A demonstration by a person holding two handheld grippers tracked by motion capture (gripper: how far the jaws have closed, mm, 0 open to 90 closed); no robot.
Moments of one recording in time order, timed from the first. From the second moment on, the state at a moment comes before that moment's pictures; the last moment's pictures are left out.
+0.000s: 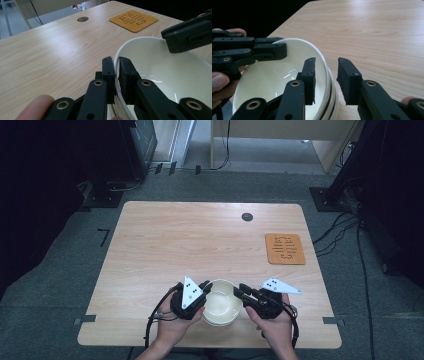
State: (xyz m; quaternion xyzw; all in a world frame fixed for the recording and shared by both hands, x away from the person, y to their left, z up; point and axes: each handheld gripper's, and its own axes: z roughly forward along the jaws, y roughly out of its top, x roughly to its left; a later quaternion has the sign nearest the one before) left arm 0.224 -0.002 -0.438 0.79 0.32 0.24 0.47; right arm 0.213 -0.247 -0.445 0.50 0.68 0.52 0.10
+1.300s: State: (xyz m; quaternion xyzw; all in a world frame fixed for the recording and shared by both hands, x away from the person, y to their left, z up) left arm 0.206 -0.001 -0.426 0.75 0.28 0.30 0.51; right arm 0.206 -0.228 -0.443 0.51 0.70 0.49 0.12
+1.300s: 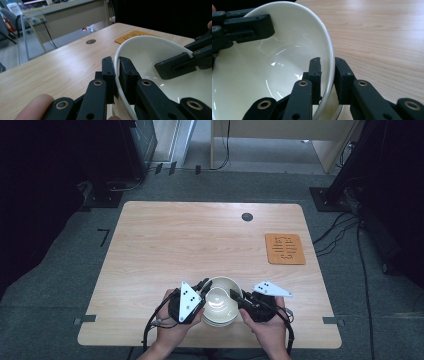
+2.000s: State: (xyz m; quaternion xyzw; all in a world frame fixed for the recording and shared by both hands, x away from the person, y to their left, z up) left arm 0.213 0.021 -0.414 0.72 0.33 0.21 0.56; right arm 0.203 -0.235 -0.428 0.52 0.66 0.51 0.20
